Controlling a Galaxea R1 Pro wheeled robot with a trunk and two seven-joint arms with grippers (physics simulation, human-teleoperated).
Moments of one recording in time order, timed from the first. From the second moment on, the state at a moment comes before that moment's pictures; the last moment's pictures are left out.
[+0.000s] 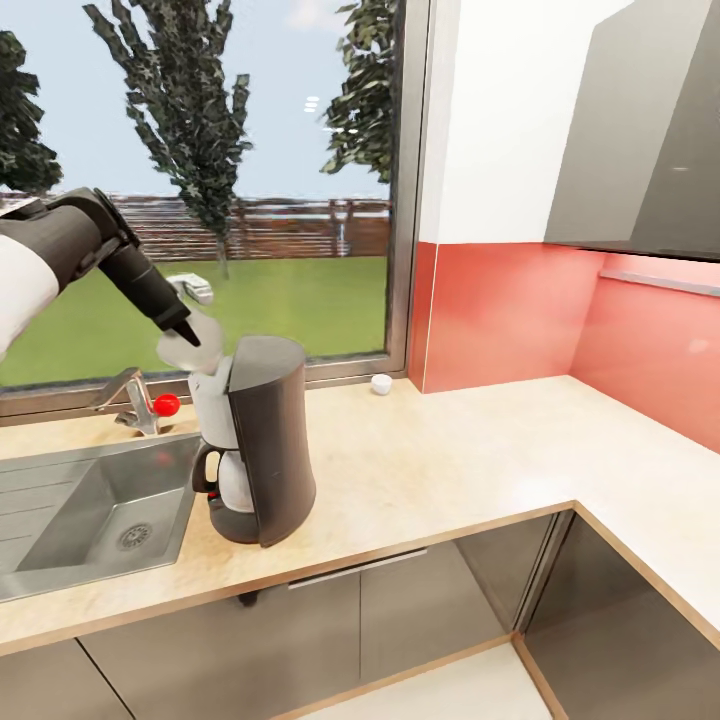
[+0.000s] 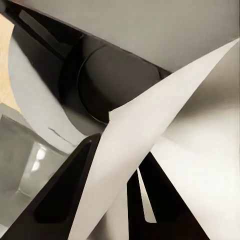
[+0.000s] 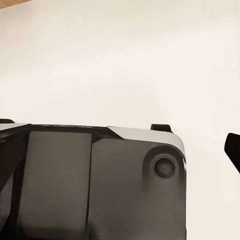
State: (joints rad) left arm -1.92 0.26 -1.11 -0.15 -0.17 0.63 -1.56; right arm -0.01 0.08 0.04 -0.32 0.00 -0.13 -0.01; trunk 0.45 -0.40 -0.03
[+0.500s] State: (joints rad) left arm -1.90 0.26 -1.11 -0.16 -0.17 0.63 -1.55; right arm -0.01 0.08 0.04 -0.32 0.00 -0.13 -0.01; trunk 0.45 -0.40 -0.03
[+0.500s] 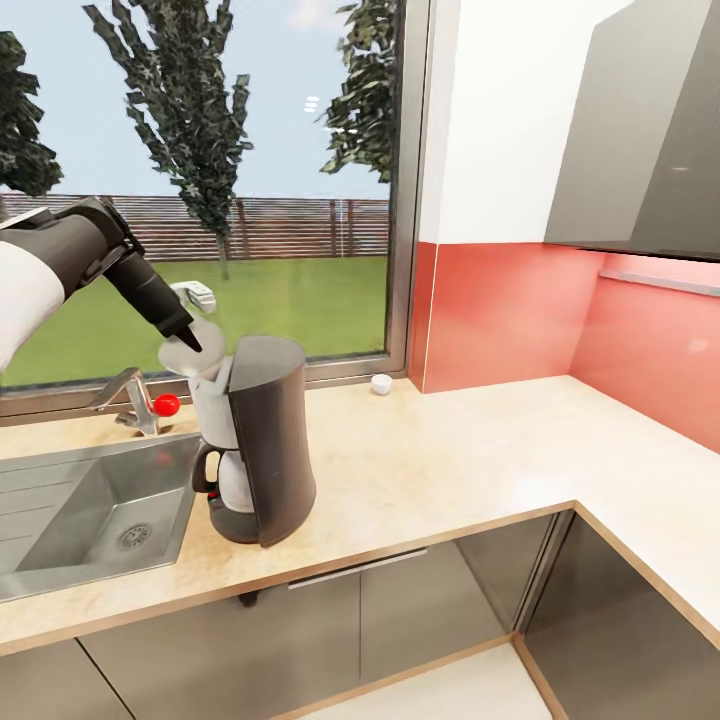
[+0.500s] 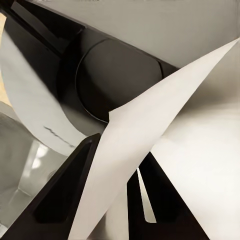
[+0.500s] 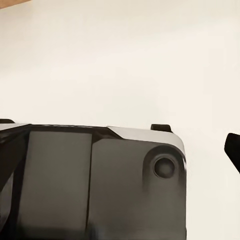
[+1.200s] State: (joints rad) left arm -1.90 0.26 -1.11 -0.16 -0.17 0.63 -1.52; right arm -0.01 0.08 0.04 -0.32 0.00 -0.13 -0.01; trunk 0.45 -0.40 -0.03
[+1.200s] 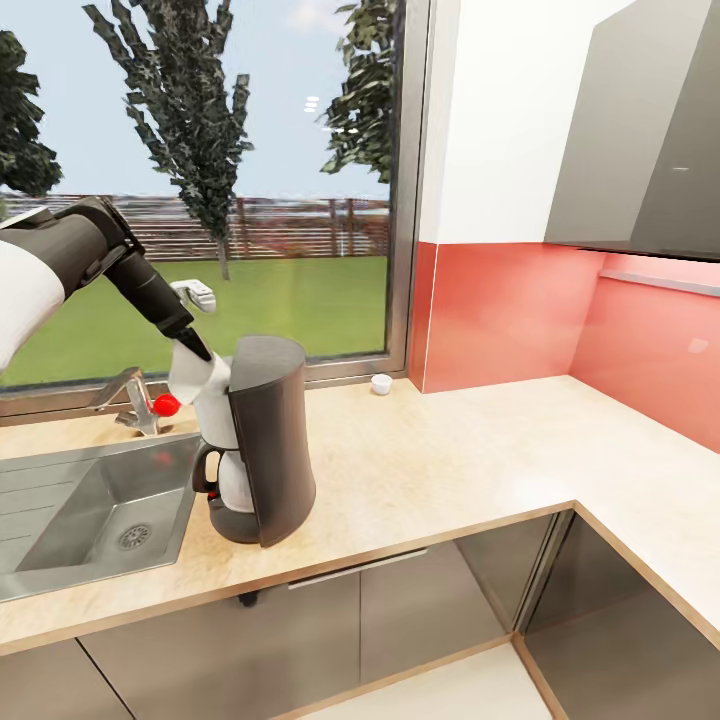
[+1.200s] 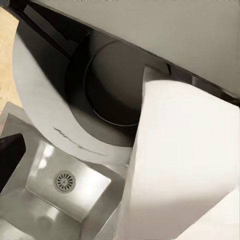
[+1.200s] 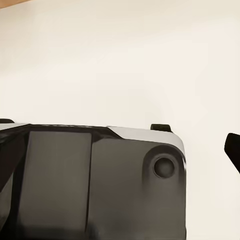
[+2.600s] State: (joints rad) left arm -1.95 0.25 -0.91 -0.17 -0.16 0.63 -1.25; right arm -0.01 0.08 0.04 -0.32 0.00 -0.13 -0.01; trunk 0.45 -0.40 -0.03
